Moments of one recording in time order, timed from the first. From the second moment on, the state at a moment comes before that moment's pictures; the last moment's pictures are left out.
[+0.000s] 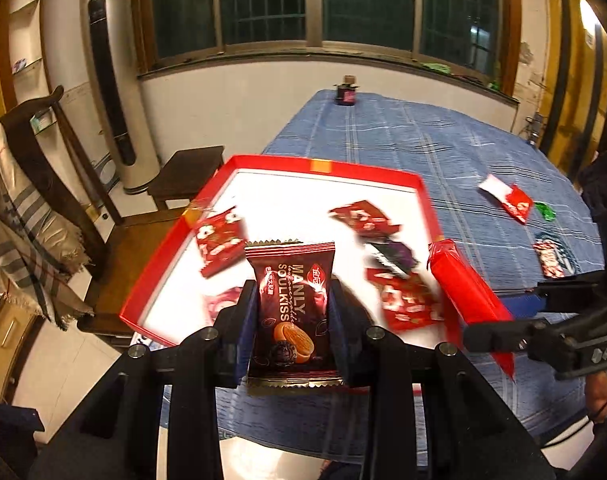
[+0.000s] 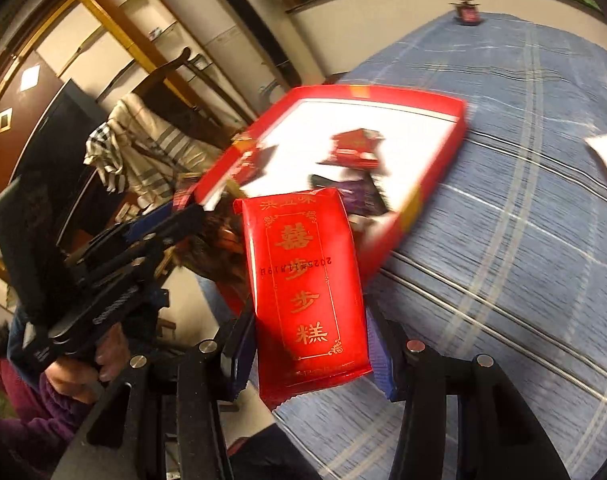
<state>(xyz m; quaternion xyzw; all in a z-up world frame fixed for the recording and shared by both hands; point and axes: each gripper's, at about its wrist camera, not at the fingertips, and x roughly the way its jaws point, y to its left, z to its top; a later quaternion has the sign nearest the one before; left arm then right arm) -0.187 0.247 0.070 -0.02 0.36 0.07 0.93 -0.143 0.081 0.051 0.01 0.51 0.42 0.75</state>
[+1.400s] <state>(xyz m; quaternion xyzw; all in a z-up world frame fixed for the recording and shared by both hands) -0.140 0.233 0.049 -0.02 0.38 0.09 0.92 -0.080 0.060 0.049 0.08 0.44 0.37 0.81</state>
